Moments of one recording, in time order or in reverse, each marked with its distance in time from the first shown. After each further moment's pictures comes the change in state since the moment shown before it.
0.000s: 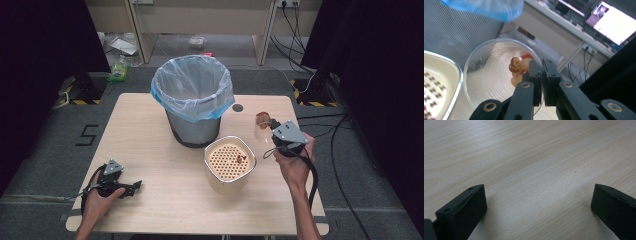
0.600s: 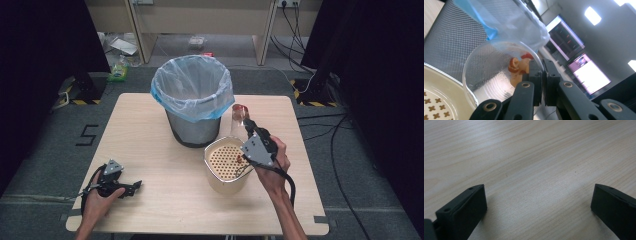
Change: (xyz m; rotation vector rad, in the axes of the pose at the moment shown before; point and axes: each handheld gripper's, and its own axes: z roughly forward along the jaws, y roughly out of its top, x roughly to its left) left arm 0.000 0.000 0.000 0.000 0.001 0.000; right arm 0.067 0.024 0.001 -0.220 -0.100 -0.365
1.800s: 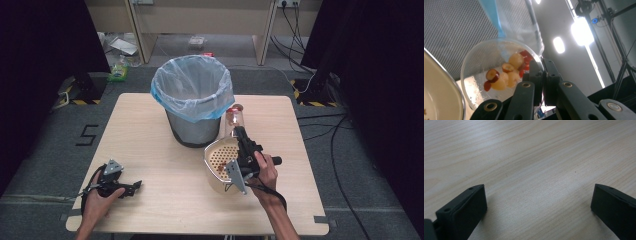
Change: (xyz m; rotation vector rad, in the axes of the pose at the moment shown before) left arm 0.000 0.000 0.000 -0.003 0.000 -0.002; right arm 0.049 -0.002 -0.006 -0.095 -0.219 -0.340
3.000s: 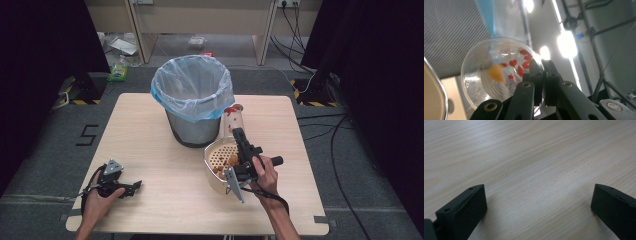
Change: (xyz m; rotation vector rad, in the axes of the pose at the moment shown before) left arm 0.000 0.000 0.000 0.002 0.000 0.002; right arm 0.005 0.000 -0.005 -0.043 -0.080 -0.141
